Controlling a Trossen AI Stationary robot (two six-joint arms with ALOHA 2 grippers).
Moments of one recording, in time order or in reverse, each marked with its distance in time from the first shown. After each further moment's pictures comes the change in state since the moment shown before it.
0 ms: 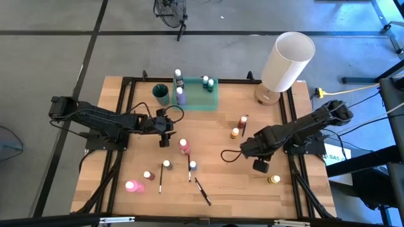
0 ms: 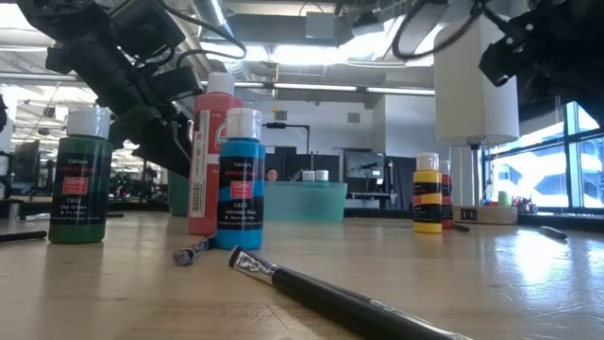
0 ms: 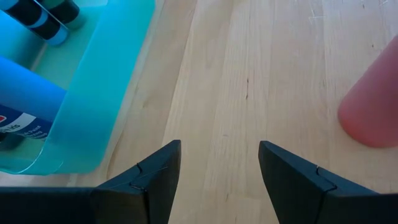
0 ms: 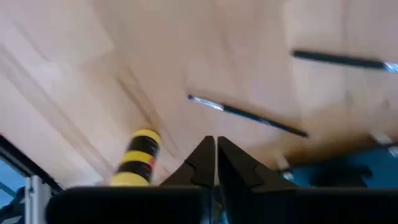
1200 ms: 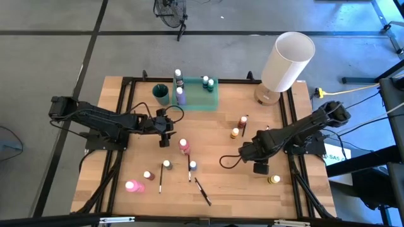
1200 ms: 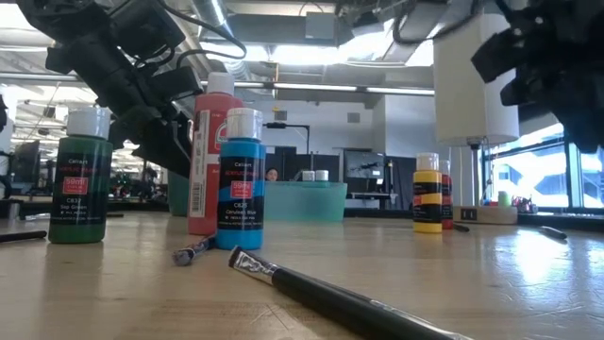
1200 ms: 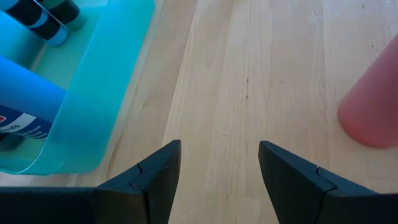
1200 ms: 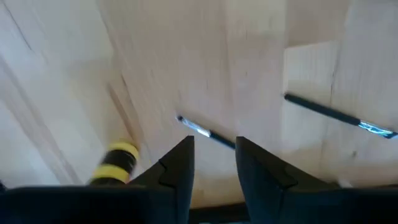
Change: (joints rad) left arm 0.000 0.000 0.000 0.001 0.001 0.000; right arm 0.036 0.045 0.000 0.049 0.091 -0.187
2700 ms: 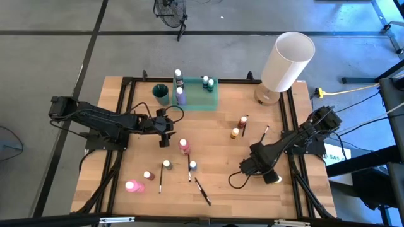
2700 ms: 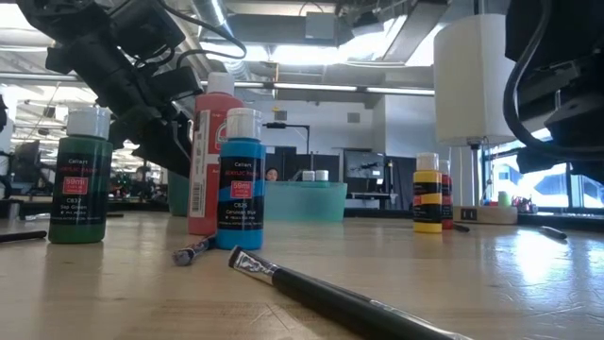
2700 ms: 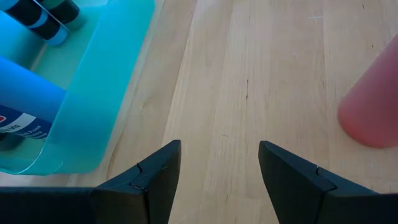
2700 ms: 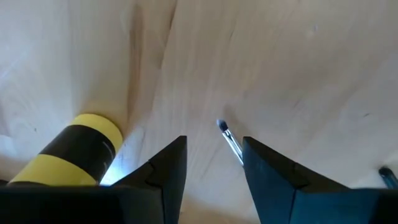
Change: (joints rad) left arm 0.000 0.000 0.000 0.000 0.000 0.000; right arm 0.122 0.149 -0.176 0.237 -0.086 -0.386
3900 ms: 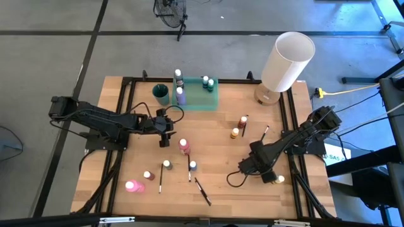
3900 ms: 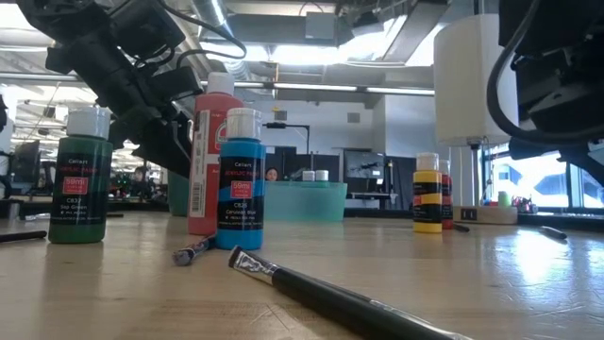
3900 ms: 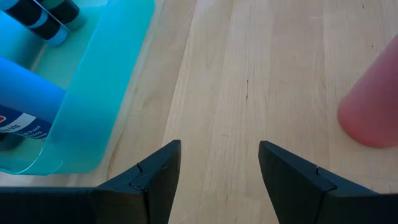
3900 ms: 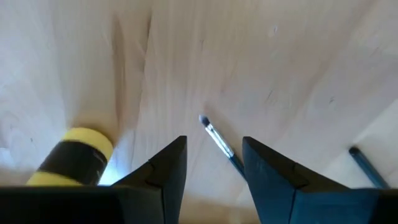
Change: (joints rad) left arm 0.000 0.000 0.000 0.000 0.000 0.000; right arm -0.006 0.002 0.049 -0.064 0.048 0.064
